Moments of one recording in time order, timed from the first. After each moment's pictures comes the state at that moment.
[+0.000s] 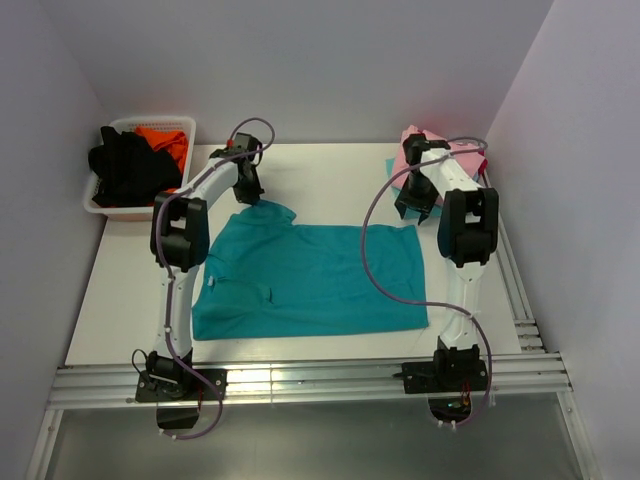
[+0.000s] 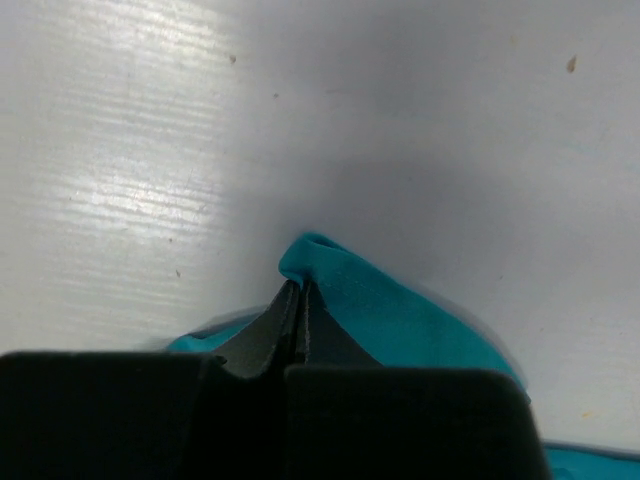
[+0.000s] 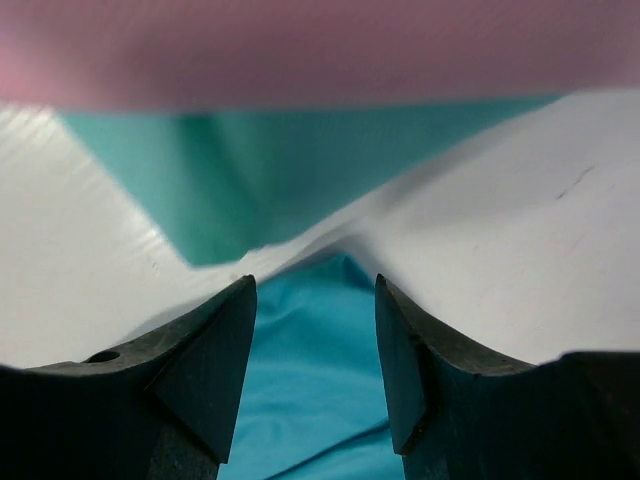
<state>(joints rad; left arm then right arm) -0.27 2.36 1.98 -0.73 -0.10 -0.51 0.08 2.22 1.88 -1.13 0.18 0.60</state>
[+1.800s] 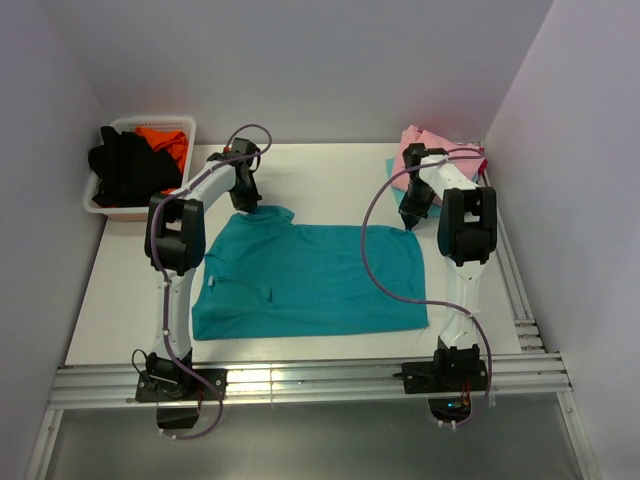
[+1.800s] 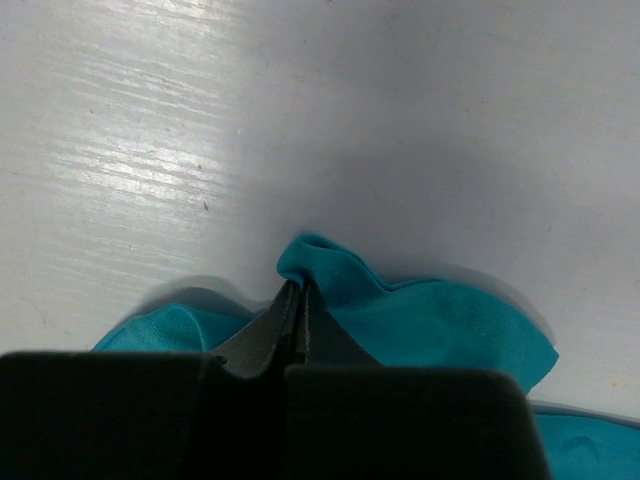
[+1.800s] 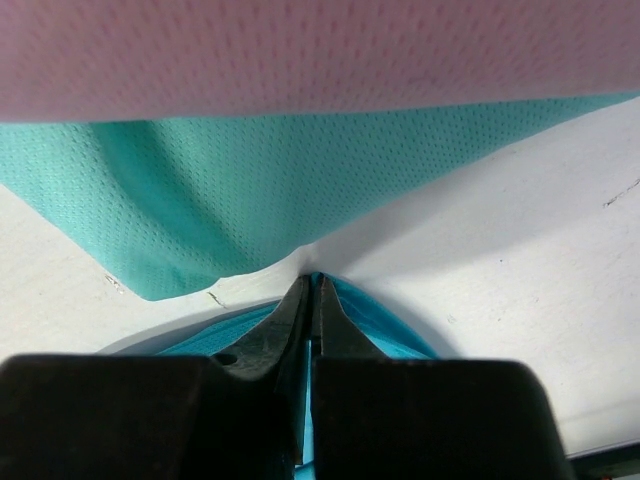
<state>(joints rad) -0.27 2.29 1.87 -0.76 -0.10 -0.55 0.06 2.26 1.81 -1.08 0.15 0.60</state>
